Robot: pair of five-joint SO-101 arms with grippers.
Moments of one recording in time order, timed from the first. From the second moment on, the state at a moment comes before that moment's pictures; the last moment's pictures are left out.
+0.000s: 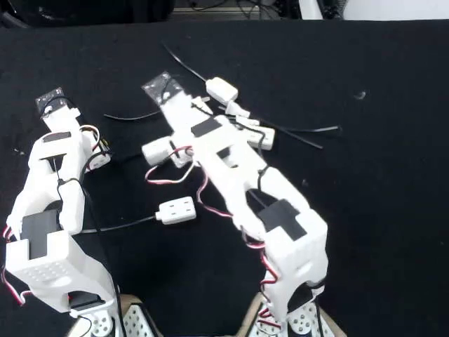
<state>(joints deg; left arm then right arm) -20.2 8.4 26.9 40.6 12.5 -29.8 22.1 6.4 47.2 9.0</state>
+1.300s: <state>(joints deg) -20.2 8.4 26.9 40.6 12.5 -17.8 12.4 14.4 59.2 25.3</state>
